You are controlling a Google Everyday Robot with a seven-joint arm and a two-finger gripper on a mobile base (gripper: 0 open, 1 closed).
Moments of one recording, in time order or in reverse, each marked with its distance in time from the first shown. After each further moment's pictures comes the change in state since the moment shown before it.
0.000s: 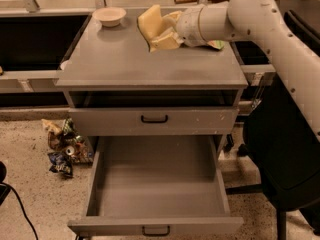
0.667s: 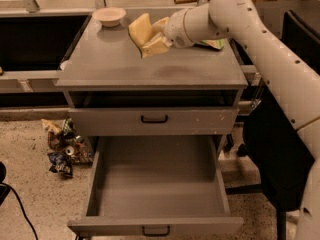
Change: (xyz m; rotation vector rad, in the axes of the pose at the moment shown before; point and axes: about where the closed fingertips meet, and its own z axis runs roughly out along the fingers) arm 0.012 0.007 0.041 -0.076 0.057 0.023
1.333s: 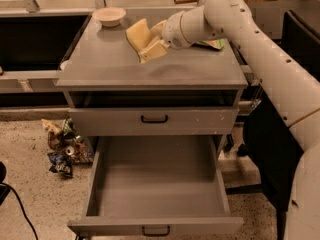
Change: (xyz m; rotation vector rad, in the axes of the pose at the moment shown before) arm 0.009 -0.002 0.014 -0.018 0.020 0.029
